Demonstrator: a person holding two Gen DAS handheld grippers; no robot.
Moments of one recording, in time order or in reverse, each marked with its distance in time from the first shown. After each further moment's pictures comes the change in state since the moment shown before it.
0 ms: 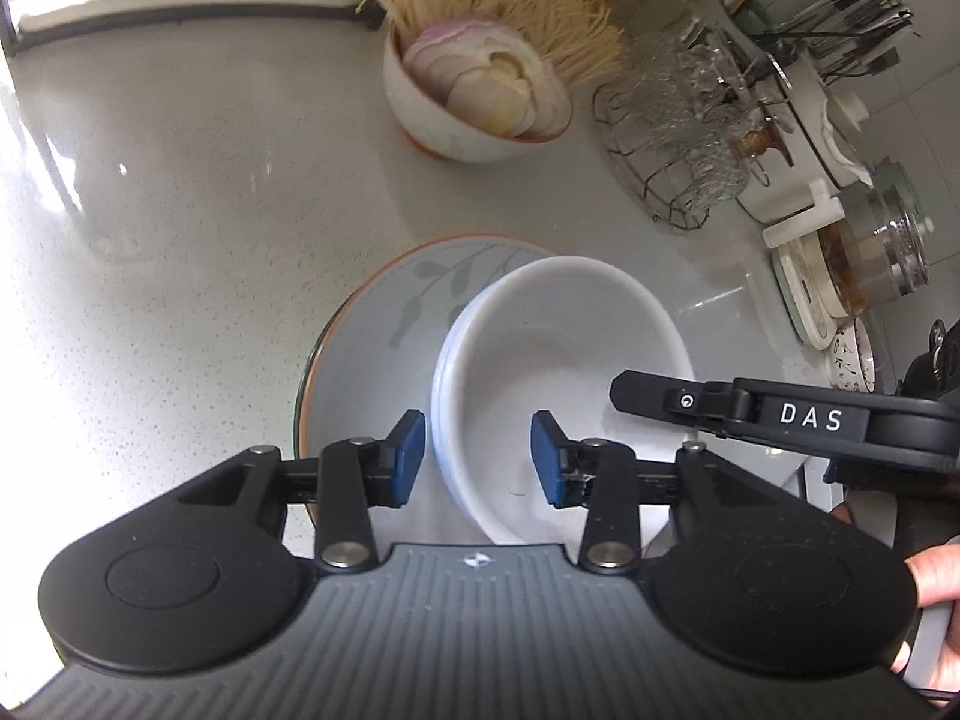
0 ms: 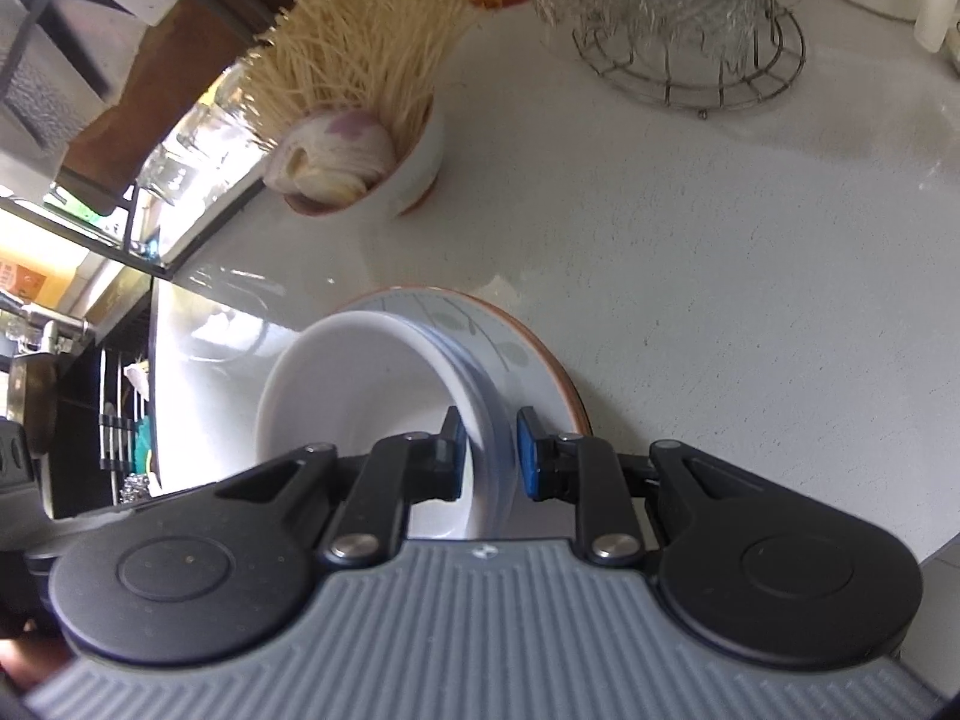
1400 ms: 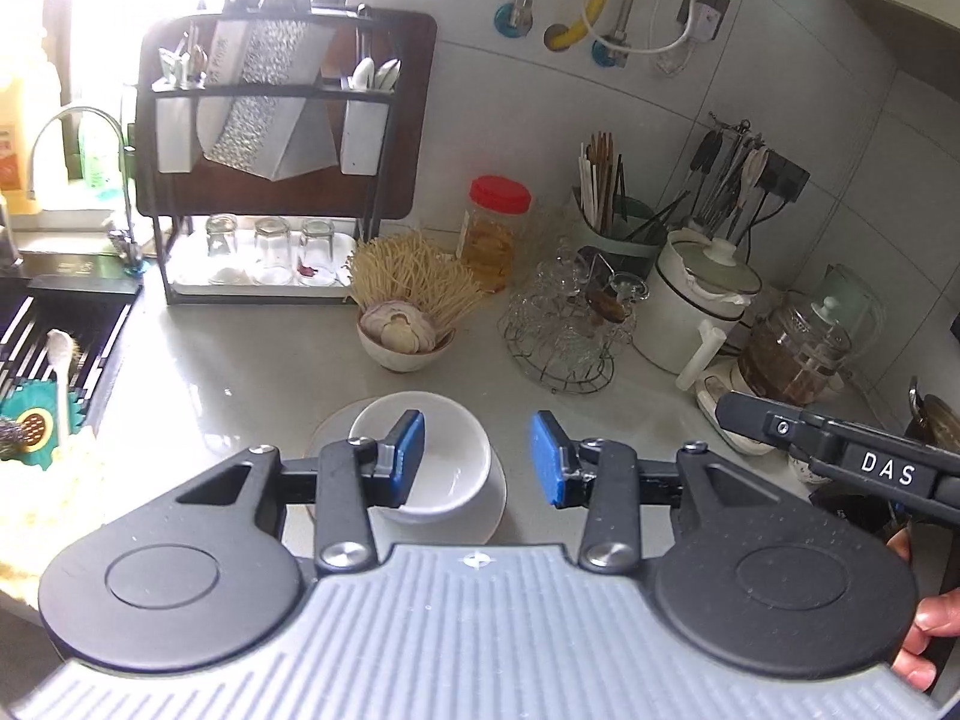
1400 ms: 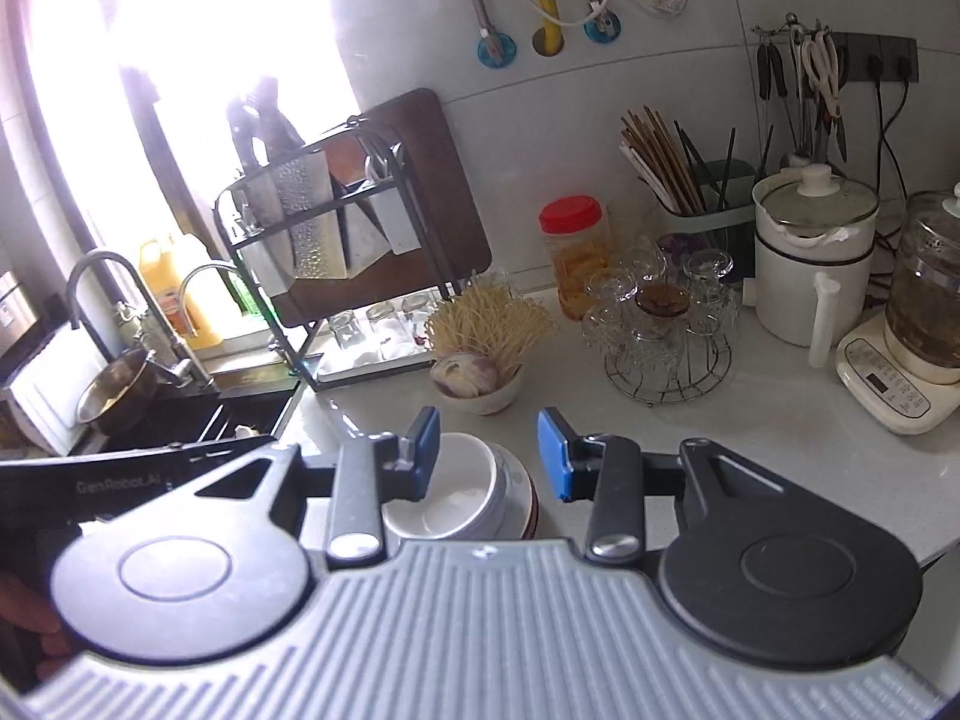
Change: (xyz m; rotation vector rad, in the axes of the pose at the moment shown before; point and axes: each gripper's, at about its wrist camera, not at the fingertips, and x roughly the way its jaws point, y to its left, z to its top) left arm -0.205 -0.176 -0.166 0.131 -0.570 0.213; right arm -0.236 -0.034 -0.104 -0.352 -0.554 0.146
